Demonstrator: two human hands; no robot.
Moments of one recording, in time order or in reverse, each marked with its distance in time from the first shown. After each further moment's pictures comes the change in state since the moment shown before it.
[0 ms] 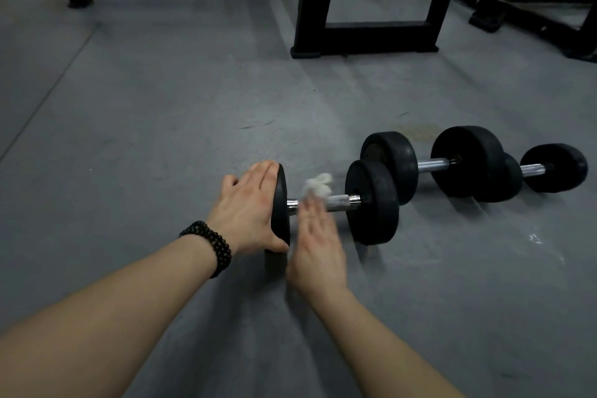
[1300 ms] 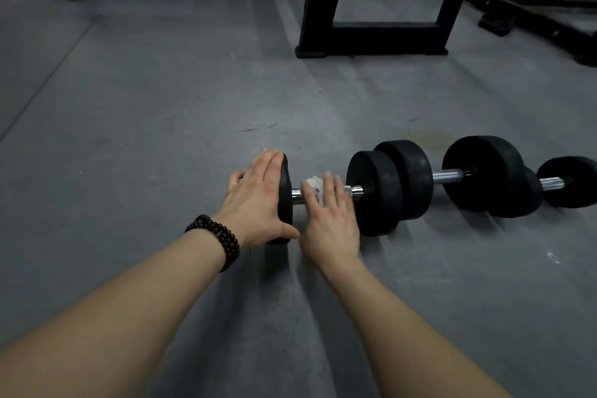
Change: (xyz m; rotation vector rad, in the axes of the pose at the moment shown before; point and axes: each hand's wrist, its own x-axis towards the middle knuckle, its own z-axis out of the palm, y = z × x) left_hand 0.041 -0.015 0.014 -0.231 0.015 -0.061; right_hand 0.071 0.023 0.003 -0.149 0.047 -0.016
